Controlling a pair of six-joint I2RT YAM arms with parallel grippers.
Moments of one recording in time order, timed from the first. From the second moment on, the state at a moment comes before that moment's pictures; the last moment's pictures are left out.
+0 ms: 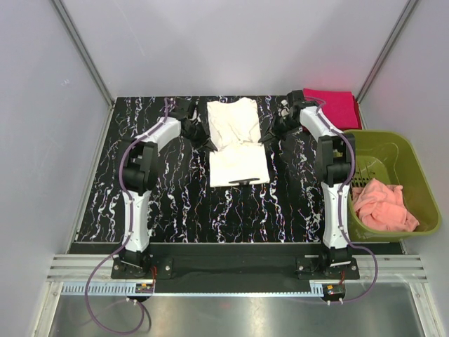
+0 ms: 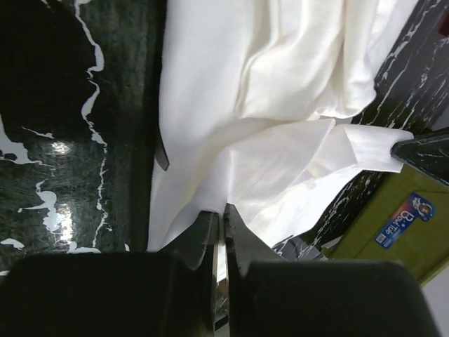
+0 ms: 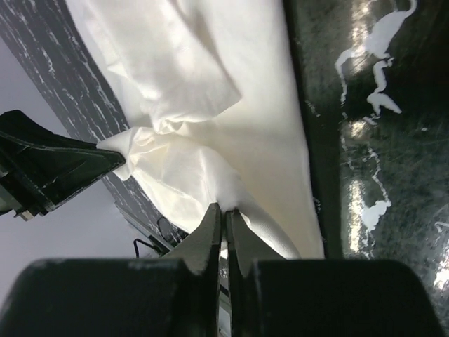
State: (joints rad) left arm -0.27 2.21 1.76 -0.64 0.49 -0.76; right arm 0.15 2.37 2.03 -0.84 -0.64 0.57
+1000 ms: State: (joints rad) left arm -0.42 2.06 1.37 -0.16 0.50 -0.77; right arm 0.30 2.22 1.62 -0.40 -0.67 0.69
